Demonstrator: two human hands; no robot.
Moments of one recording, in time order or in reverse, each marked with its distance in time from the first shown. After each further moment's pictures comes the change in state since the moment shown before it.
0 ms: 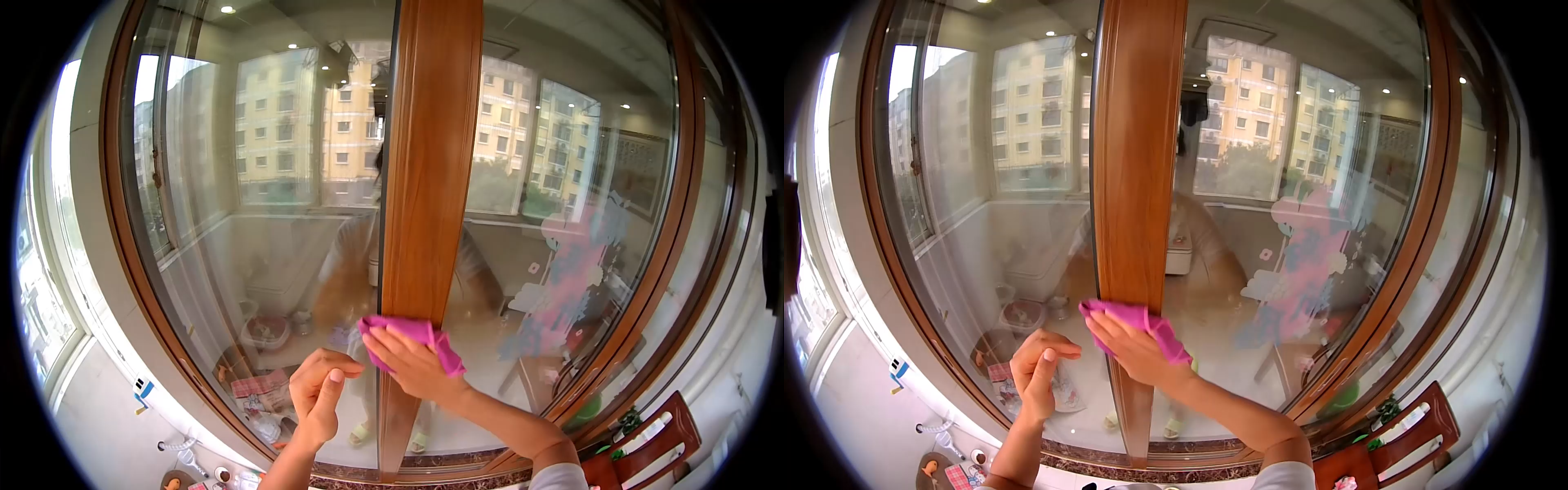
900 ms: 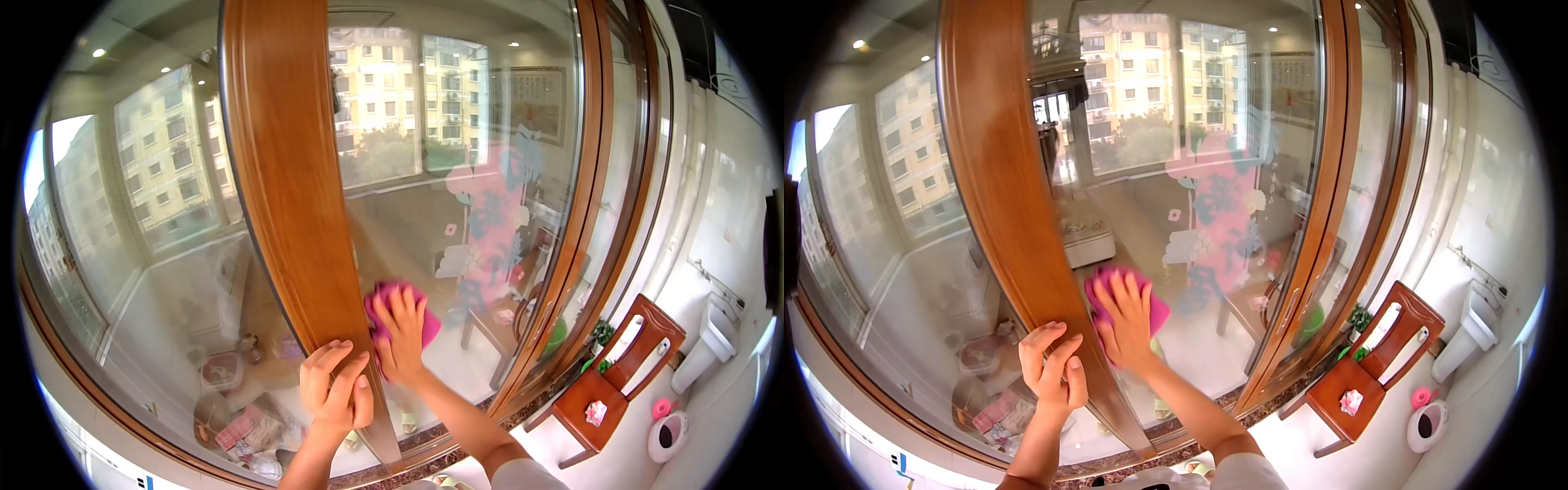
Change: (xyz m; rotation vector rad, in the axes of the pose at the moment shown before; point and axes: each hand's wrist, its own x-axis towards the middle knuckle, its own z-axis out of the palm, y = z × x) left_hand 0.035 -0.059 0.082 0.351 -0.038 0.657; right_hand -0.055 0.008 0.072 0.513 0.317 0.809
